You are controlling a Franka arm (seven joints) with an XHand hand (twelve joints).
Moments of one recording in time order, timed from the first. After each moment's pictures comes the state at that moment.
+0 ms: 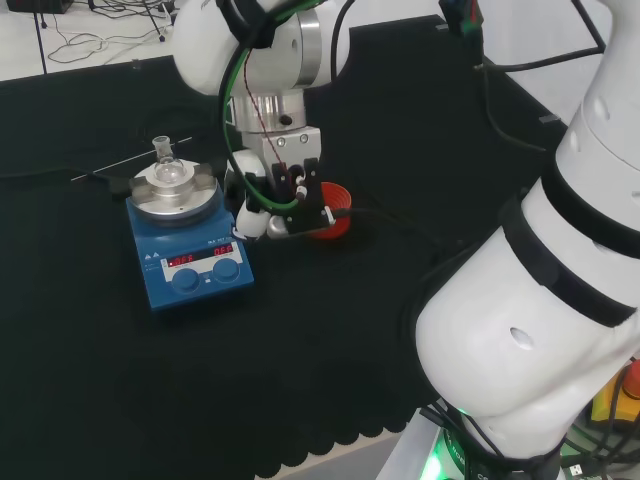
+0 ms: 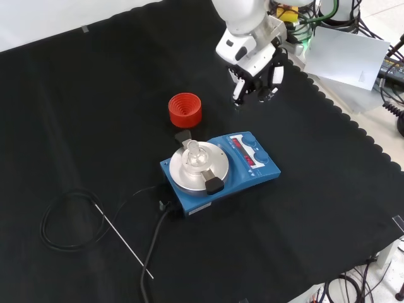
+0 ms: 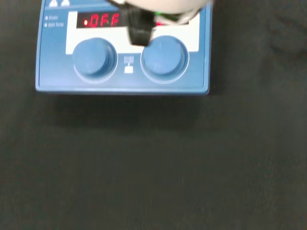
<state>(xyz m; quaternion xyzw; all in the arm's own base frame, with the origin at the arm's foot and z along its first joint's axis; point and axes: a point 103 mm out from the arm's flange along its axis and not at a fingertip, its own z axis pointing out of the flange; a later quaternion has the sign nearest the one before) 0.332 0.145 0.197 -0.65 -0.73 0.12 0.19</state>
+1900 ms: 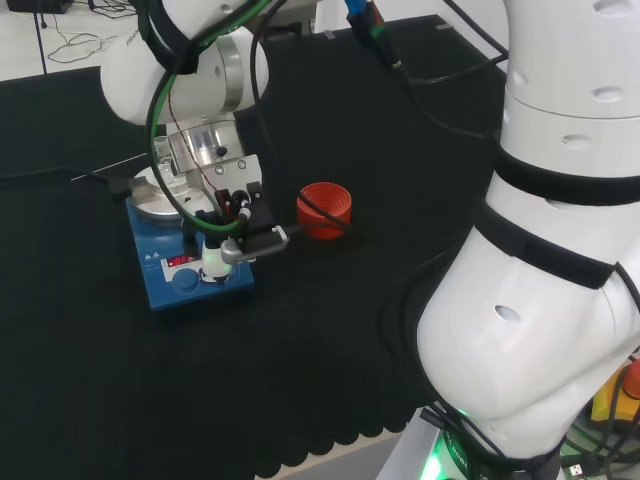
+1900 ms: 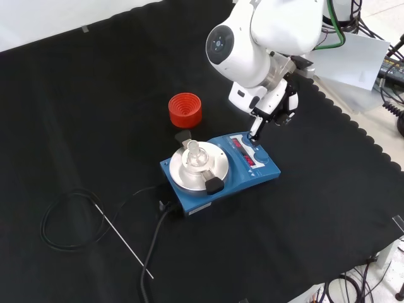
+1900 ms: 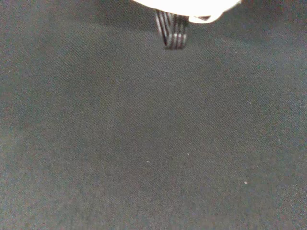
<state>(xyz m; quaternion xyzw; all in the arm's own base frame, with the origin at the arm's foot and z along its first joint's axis) 0.328 0.206 0.161 -0.59 -0.73 0.24 0.26</state>
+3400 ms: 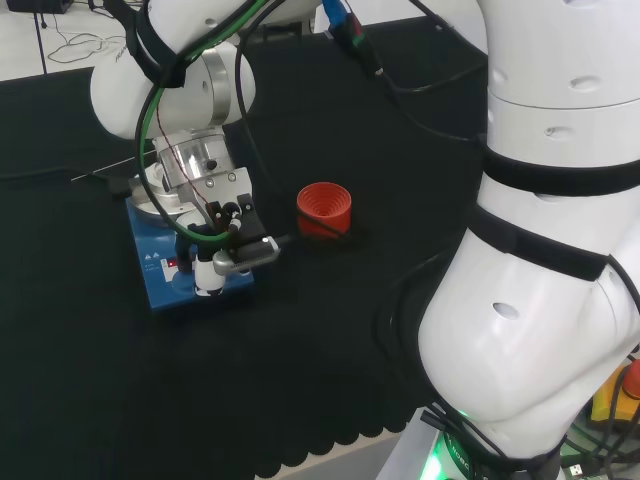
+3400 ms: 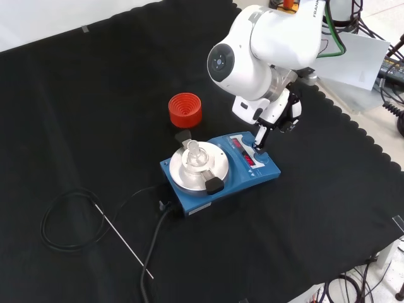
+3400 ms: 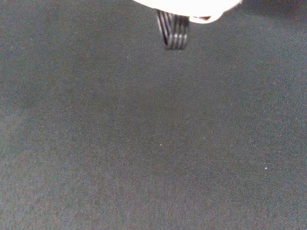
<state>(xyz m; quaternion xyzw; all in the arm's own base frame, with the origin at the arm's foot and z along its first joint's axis) 0.323 0.216 0.144 -0.58 -0.72 0.26 0.27</state>
